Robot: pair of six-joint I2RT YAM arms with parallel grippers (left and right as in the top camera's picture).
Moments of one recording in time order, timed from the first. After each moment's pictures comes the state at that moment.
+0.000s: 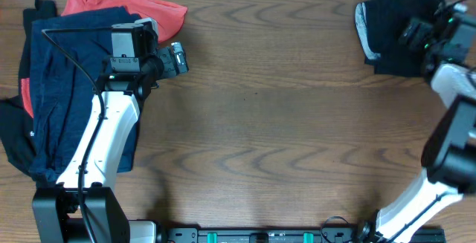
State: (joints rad) left arm -0.02 1.54 1.12 -0.39 0.15 -0.27; right arm -0.38 2.00 1.35 0.09 -0.15 0.09
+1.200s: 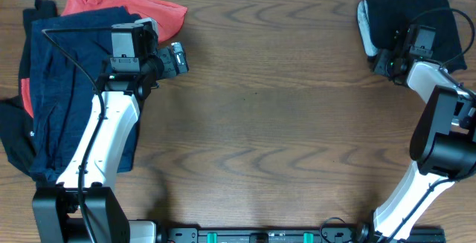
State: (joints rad) left arm -0.02 1.54 1.12 -0.39 0.15 -0.27; right arm -0.26 2.12 1.32 -0.20 -0.05 0.15
